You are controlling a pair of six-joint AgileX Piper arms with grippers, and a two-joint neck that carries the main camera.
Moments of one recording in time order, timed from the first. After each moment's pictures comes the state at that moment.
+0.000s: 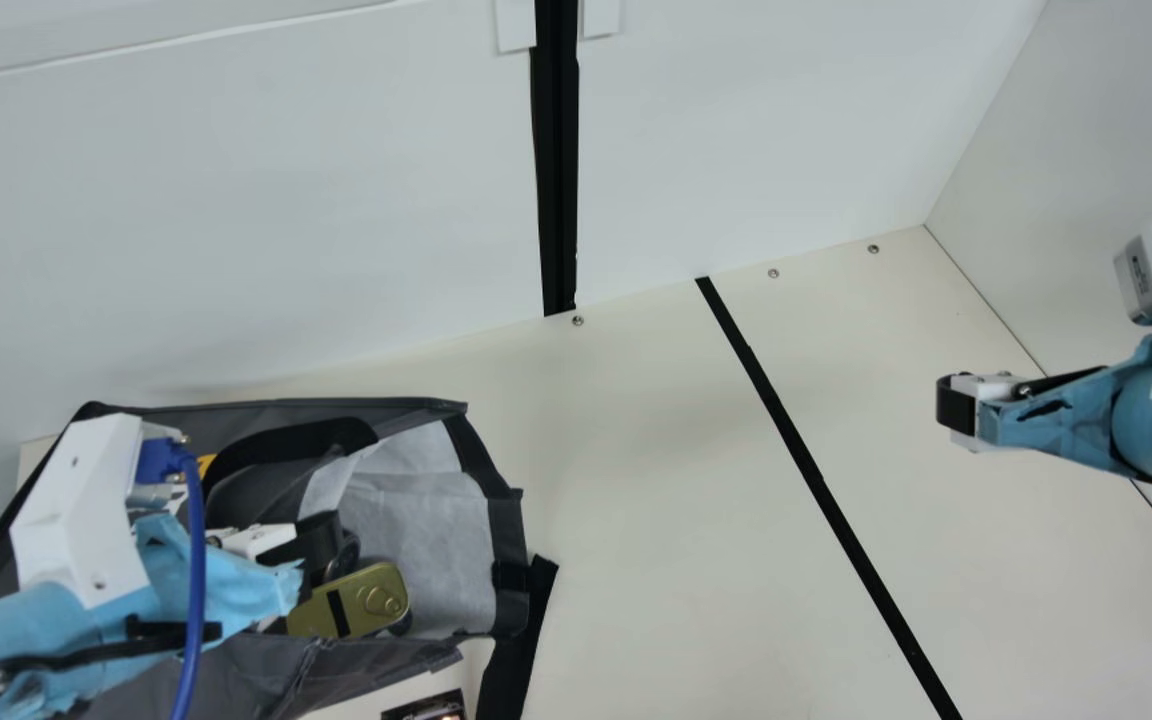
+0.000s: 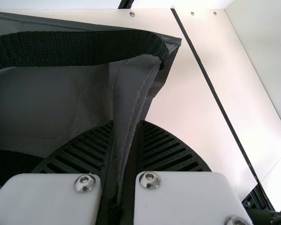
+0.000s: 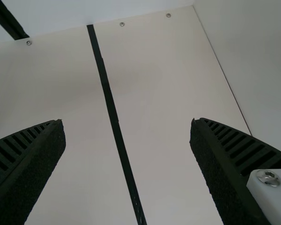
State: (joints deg) left arm -23.5 80.2 -72.0 -34.6 47.5 9.0; right arm -35.5 63.3 -81.3 12.2 69.9 -20.1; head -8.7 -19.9
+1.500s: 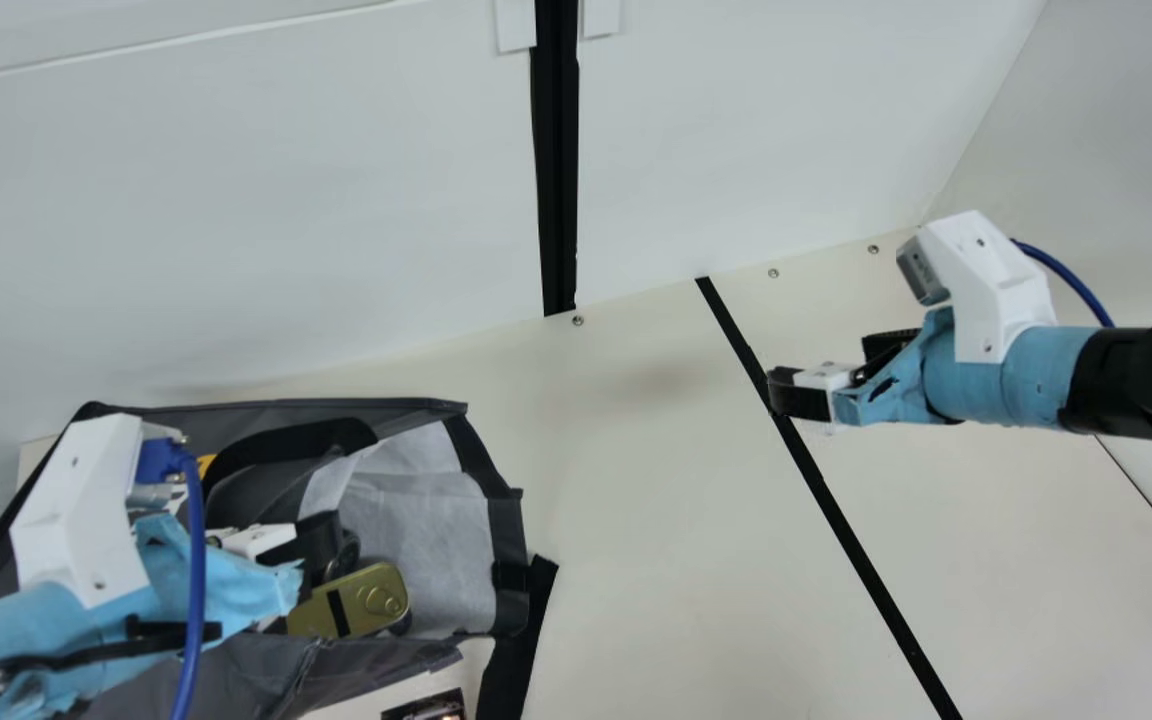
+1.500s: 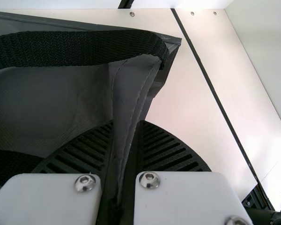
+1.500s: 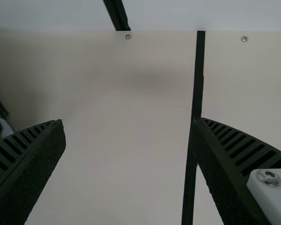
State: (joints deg) left arm -23.5 80.2 -72.0 -34.6 47.5 9.0; right arm -30.0 77.2 -72.4 38.3 61.4 -46.5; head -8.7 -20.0
